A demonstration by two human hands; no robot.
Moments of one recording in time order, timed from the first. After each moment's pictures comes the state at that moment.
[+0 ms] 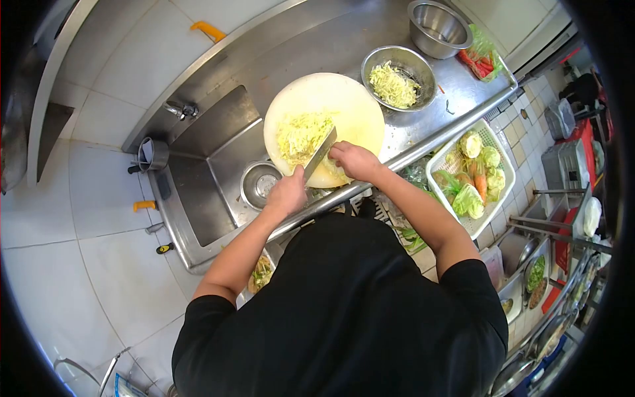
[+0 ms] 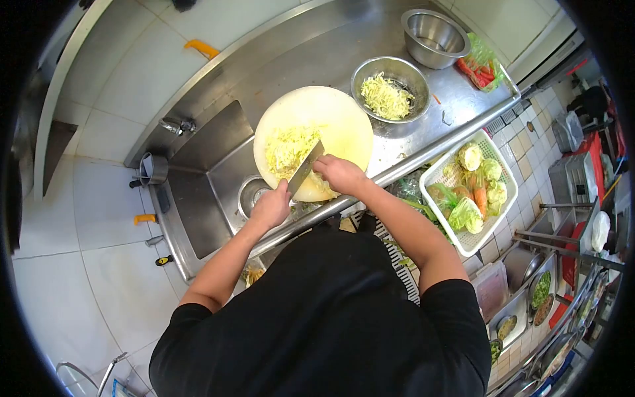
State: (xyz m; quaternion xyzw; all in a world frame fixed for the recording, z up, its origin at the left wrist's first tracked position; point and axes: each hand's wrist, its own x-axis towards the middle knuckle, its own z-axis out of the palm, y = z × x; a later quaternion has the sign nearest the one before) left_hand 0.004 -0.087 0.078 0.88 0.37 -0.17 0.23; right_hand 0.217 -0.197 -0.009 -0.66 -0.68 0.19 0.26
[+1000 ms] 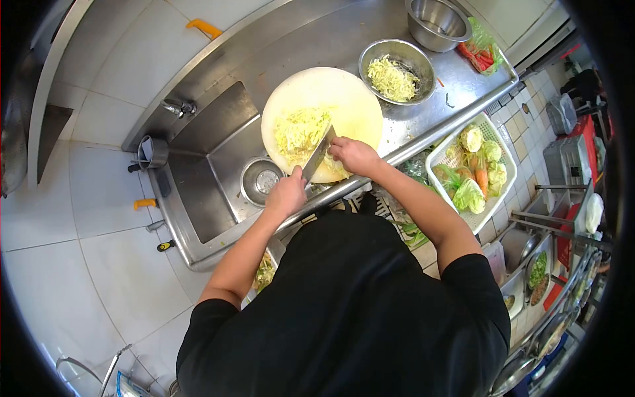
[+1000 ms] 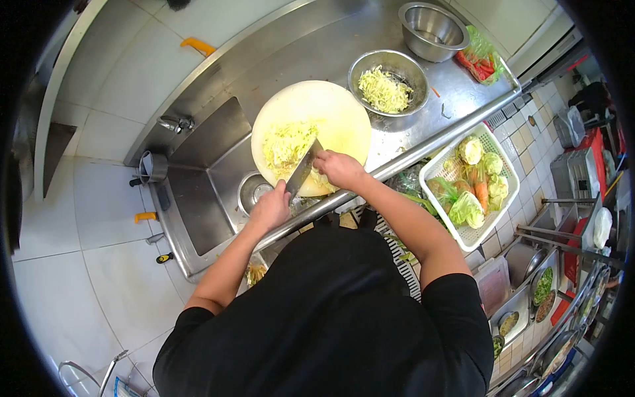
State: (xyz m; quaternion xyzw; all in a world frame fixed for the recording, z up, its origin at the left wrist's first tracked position) left_hand 0.001 -0.099 0.084 0.87 0.39 -0.19 0.23; right_hand 0.219 -0.197 -0.023 -0.66 -0.69 0.15 0.25
